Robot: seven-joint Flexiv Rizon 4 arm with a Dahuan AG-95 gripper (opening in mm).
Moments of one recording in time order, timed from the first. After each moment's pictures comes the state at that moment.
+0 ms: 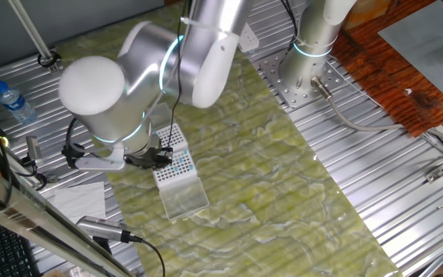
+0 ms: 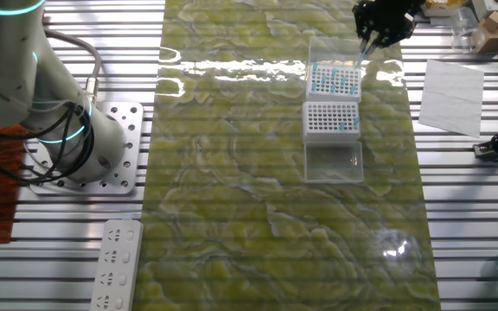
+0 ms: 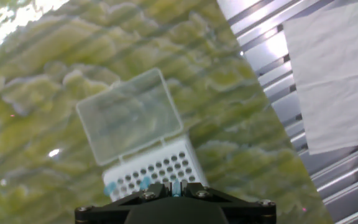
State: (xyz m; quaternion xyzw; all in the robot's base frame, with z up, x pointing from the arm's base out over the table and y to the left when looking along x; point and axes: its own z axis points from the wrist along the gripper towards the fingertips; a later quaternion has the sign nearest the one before) arm 0.601 0.160 0.140 0.51 -0.86 0.00 0.06
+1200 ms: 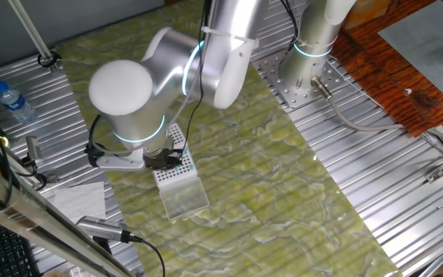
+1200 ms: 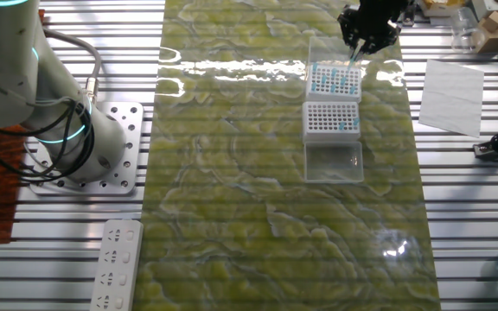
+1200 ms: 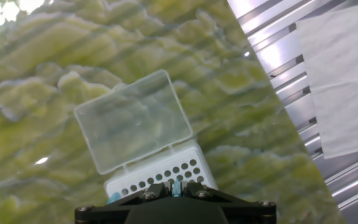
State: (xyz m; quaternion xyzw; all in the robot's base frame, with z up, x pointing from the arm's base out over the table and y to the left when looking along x) arm 0.581 0.161 0.119 0.51 -0.86 0.01 0.05
